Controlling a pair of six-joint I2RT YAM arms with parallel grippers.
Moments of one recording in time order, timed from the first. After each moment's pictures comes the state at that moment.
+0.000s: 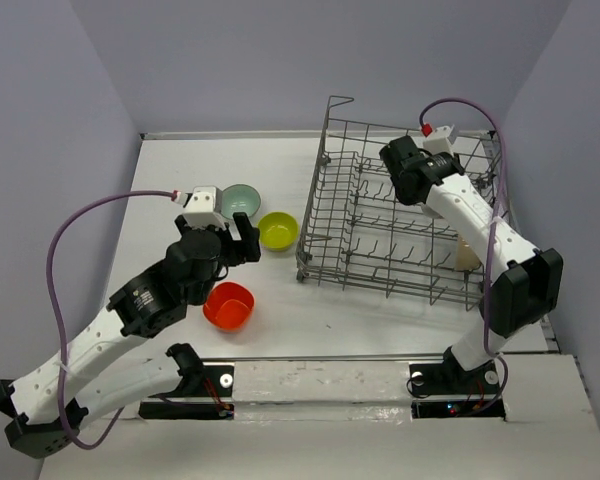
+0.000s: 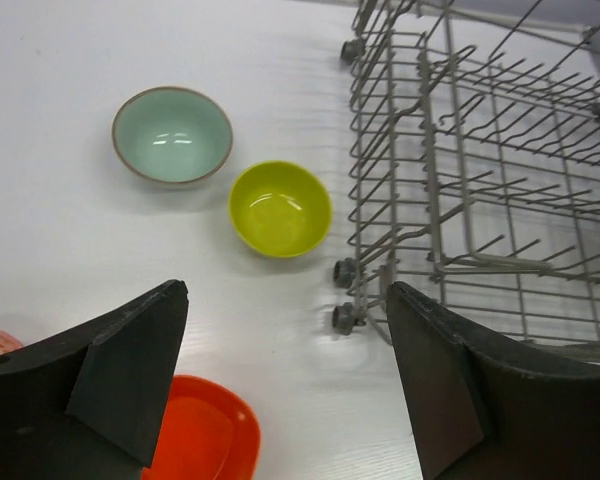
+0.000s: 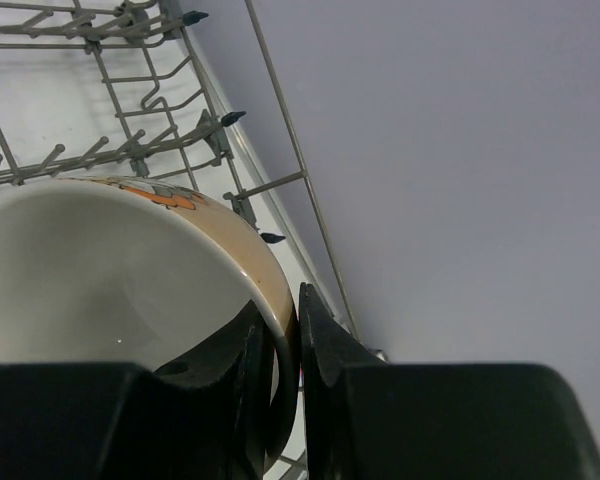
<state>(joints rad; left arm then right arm) -0.92 0.76 1.02 -0.60 -0.65 -0.49 0.43 1.63 1.60 -1.18 1.22 0.42</state>
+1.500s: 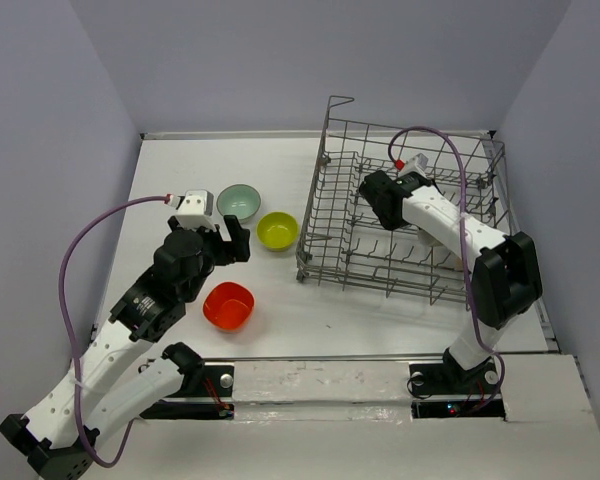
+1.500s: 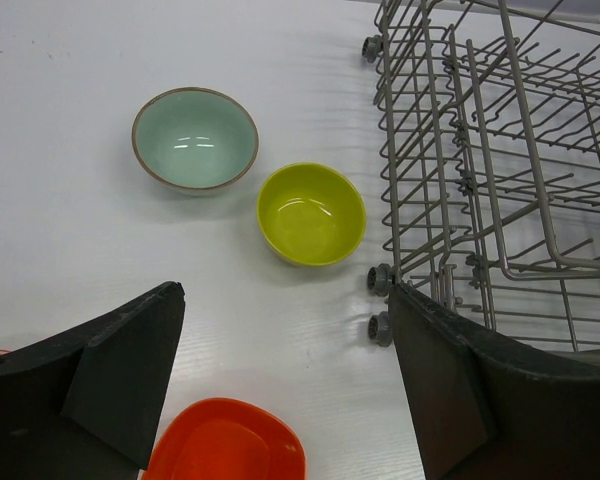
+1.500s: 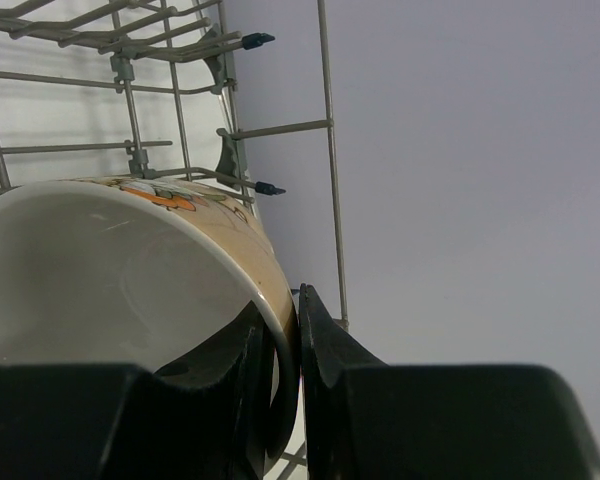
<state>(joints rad) -0.65 0.67 0.82 -0.46 -0.39 -0.36 0.51 1.71 1.43 -1.28 1.27 0.44</state>
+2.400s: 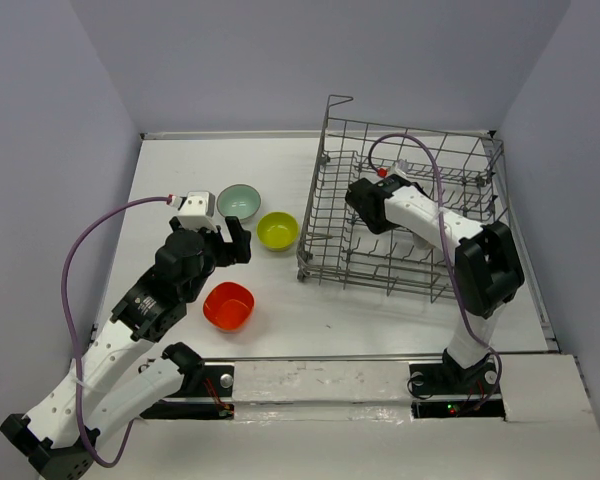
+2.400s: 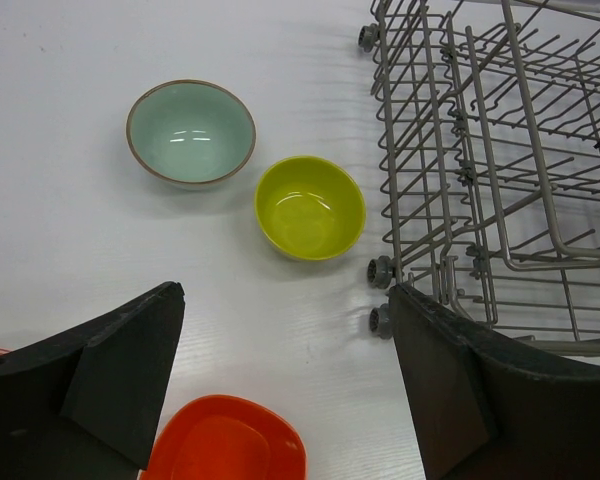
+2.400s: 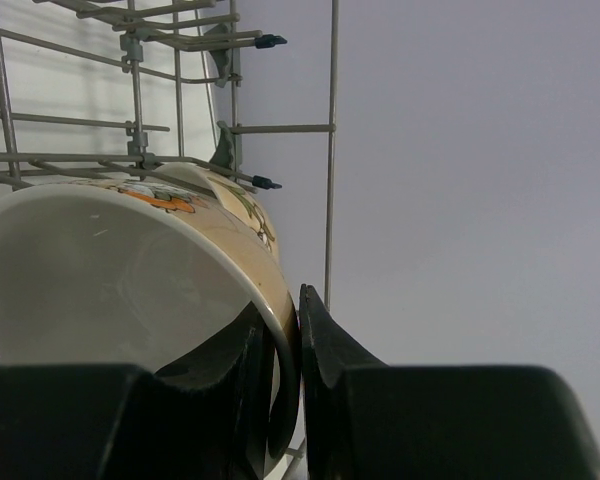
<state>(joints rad) -0.64 0.67 0.81 -0.46 -0.37 -0.36 0.56 1.82 1.46 -1.32 1.31 0.40</state>
